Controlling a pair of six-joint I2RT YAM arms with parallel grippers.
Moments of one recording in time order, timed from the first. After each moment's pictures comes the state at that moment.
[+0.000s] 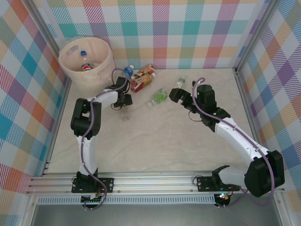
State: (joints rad) left arm -0.28 2.12 1.52 -0.52 -0.13 -0.44; right arm 0.42 1.23 0.94 -0.12 -0.22 0.76
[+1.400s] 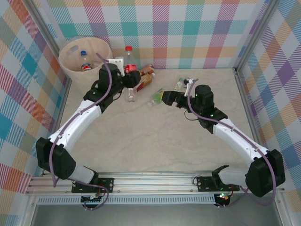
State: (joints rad) left arm -0.43 1.45 1.38 -0.21 0.03 -0.38; right arm 0.49 1.23 0.93 0.05 -0.37 0.62
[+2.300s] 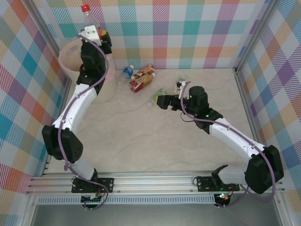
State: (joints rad) left arm -0.22 1.68 1.69 0.16 -0.42 -0.05; right arm 0.54 1.27 0.93 0.05 -0.34 0.54
